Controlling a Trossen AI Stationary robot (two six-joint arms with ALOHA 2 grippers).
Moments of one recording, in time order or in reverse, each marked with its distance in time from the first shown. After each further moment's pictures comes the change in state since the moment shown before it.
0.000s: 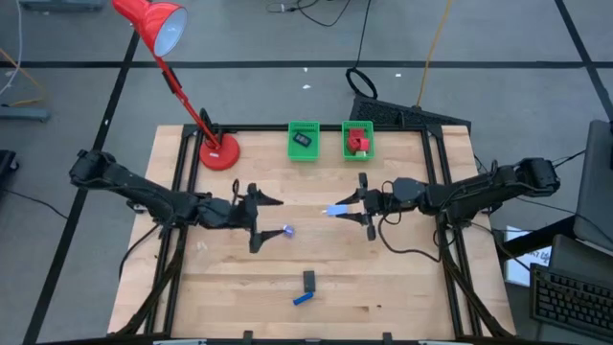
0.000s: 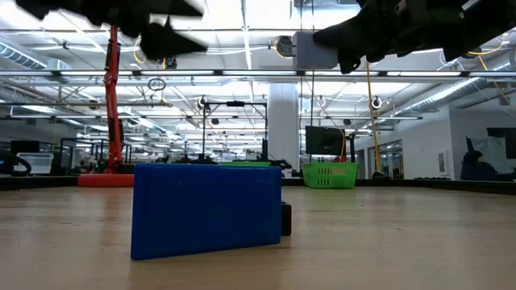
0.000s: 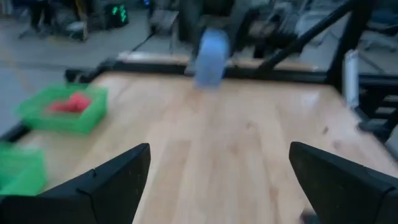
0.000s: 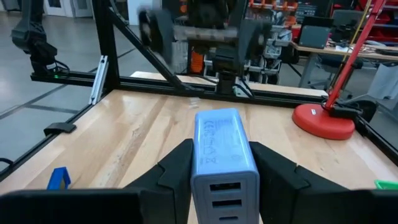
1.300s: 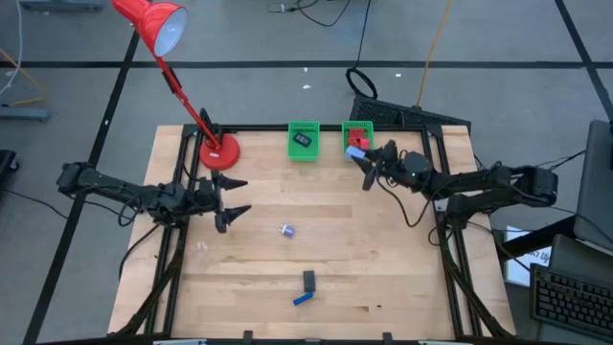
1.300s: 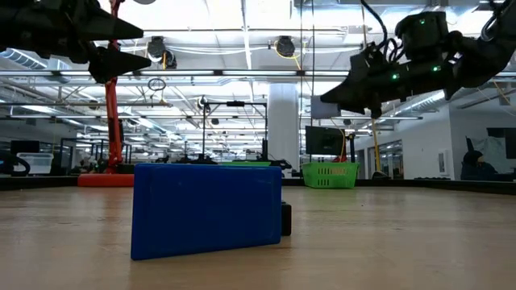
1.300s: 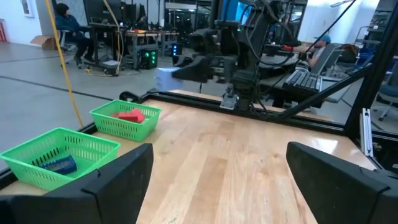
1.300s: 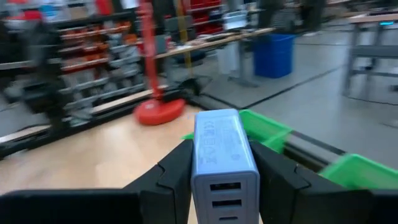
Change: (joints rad) left arm 0.062 -0.653 -0.371 -0.052 -0.057 -0.013; right arm -0.444 0.017 -0.195 0.271 0.205 0.243
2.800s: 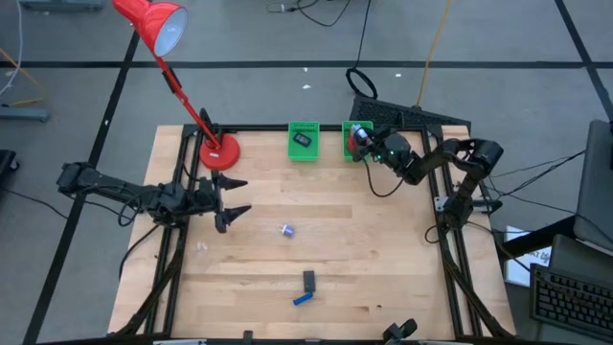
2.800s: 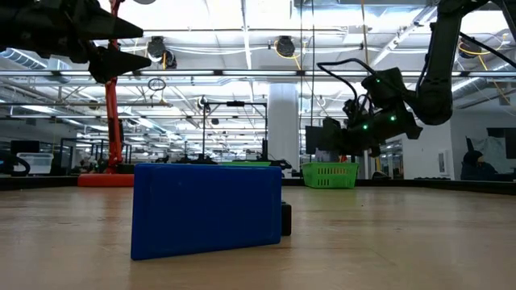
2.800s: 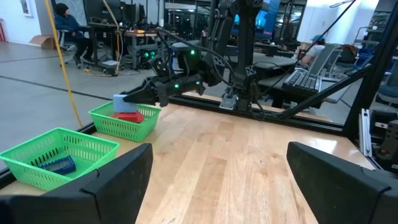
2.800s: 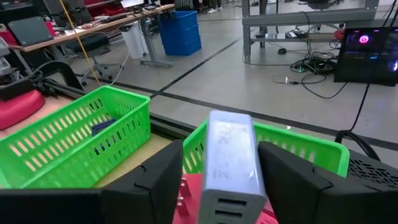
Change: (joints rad) left arm 0.000 0.000 0.000 0.002 0.002 -0.002; right arm -0.295 0.539 0.131 0.263 0.060 0.045
